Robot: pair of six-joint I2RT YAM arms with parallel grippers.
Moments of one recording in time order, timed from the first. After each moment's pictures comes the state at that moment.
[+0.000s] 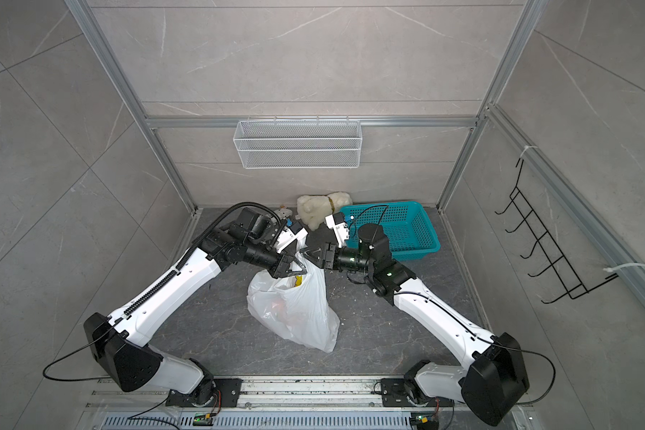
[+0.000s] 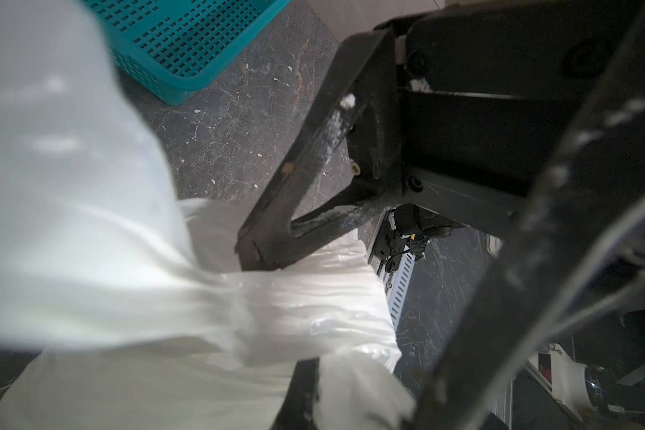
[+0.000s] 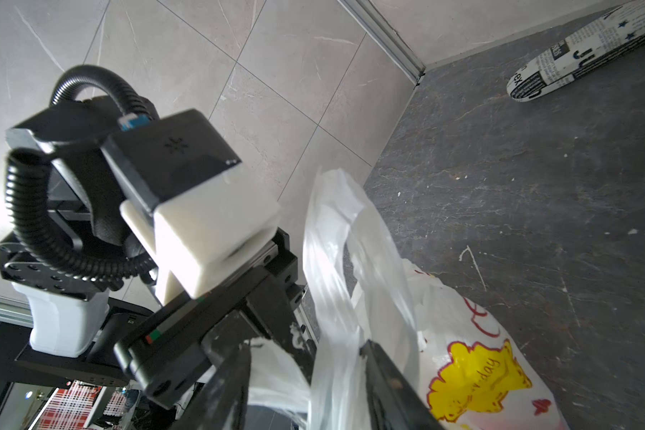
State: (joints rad) left arm -0.63 1.48 1.53 -0.97 0.72 -0.01; right arm 0.57 1.28 1.03 0.04 -0.69 0.78
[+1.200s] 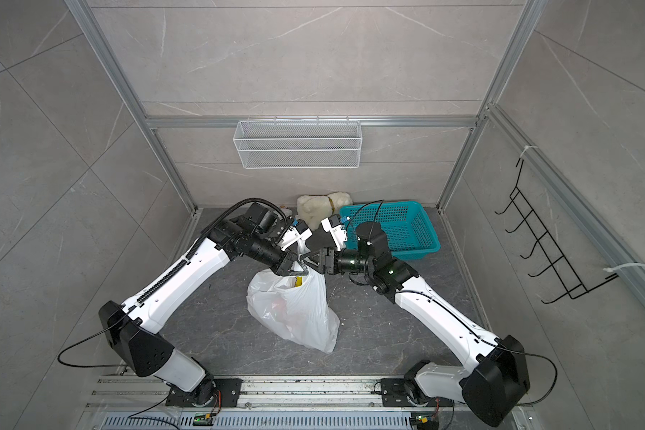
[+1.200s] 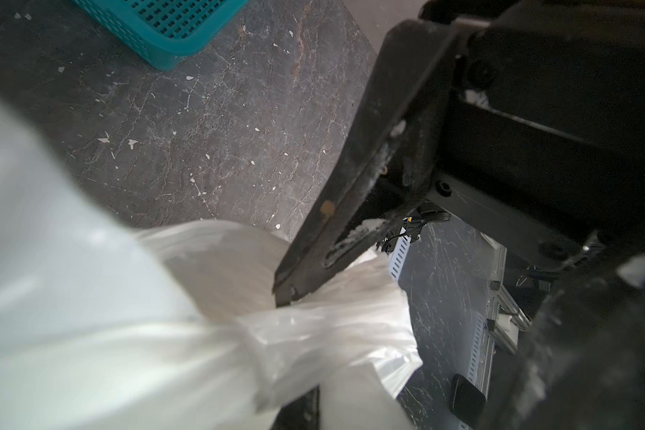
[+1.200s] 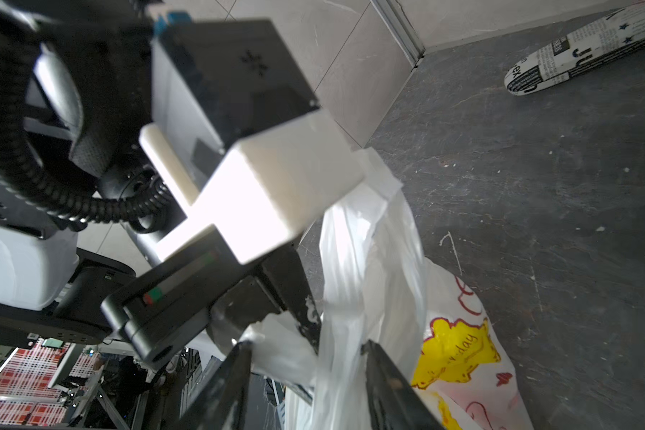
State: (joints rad) left arm -0.64 1.59 1.65 -1.12 0.71 0.02; right arm 0.58 1.27 1.08 -0.13 -0.71 0.61
